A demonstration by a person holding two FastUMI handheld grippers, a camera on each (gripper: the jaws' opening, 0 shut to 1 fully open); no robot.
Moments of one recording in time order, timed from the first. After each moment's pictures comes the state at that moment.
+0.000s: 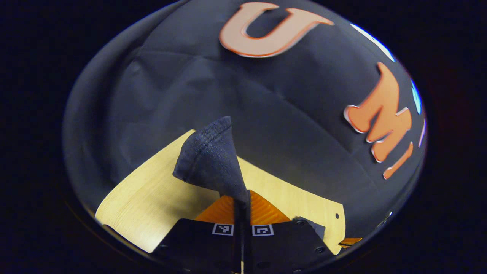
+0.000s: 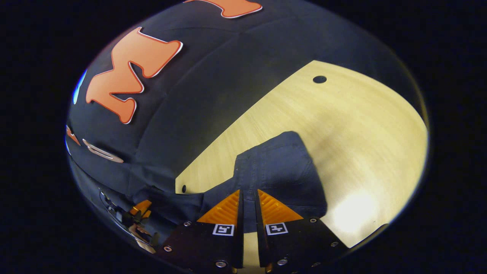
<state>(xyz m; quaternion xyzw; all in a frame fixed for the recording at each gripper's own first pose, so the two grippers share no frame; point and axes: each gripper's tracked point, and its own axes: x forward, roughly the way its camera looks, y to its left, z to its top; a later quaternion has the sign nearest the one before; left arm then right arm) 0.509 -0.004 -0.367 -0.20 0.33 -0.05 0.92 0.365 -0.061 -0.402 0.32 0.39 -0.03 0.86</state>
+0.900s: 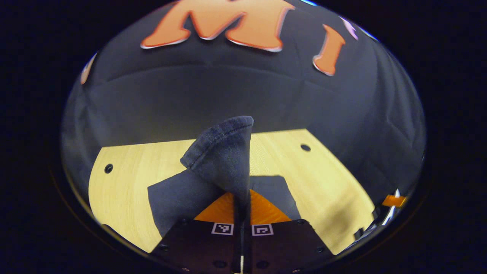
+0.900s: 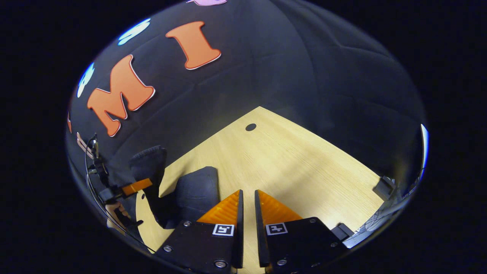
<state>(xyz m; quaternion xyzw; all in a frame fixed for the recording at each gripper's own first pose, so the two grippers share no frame) 0.383 -0.368 -0.477 0.08 0.39 -0.29 0.87 0.230 -0.270 -0.377 0.25 0.32 -0.17 0.90</state>
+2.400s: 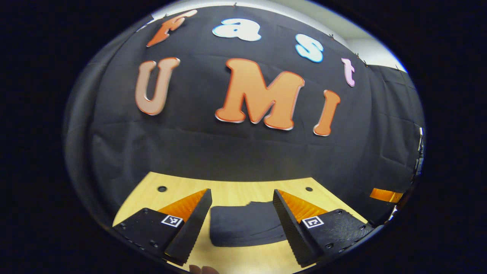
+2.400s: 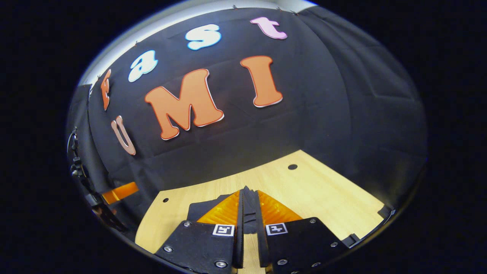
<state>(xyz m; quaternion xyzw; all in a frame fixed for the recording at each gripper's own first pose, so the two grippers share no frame) 0.310 -0.165 -0.257 -0.03 0.17 -0.18 0.97 0.238 -0.129 -0.239 0.13 0.14 -0.05 0.98</state>
